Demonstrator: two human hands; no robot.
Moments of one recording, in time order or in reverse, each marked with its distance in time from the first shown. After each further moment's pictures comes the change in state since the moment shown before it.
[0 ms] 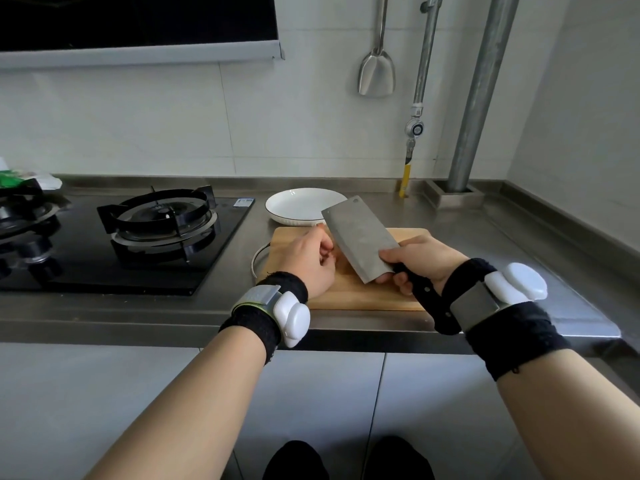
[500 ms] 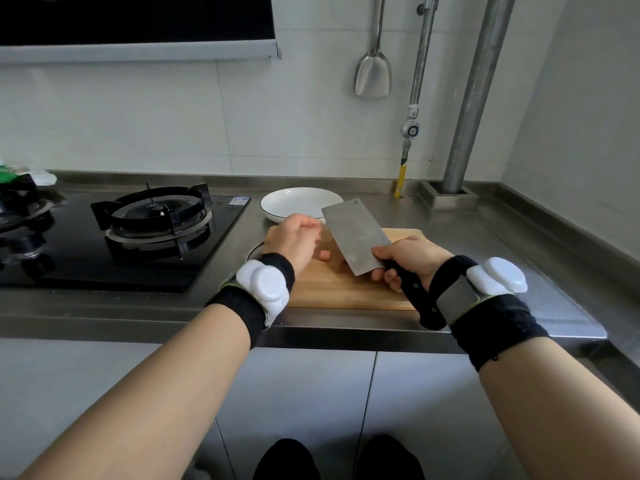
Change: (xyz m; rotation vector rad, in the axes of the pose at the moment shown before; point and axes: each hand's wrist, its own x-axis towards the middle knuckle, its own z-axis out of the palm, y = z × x) left_hand 0.021 0.010 -0.010 -0.629 0.038 -0.393; right_hand 0.013 0.001 -0.002 0.050 -0.022 0.021
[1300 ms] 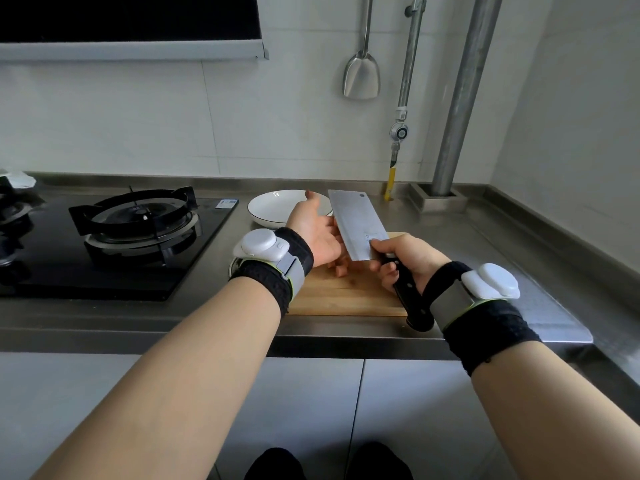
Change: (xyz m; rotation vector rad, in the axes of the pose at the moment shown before) left_hand 0.010 0.056 0.045 -0.952 -0.350 -0.628; right_hand 0.010 -0.002 -0.019 0.294 -0.098 0.024
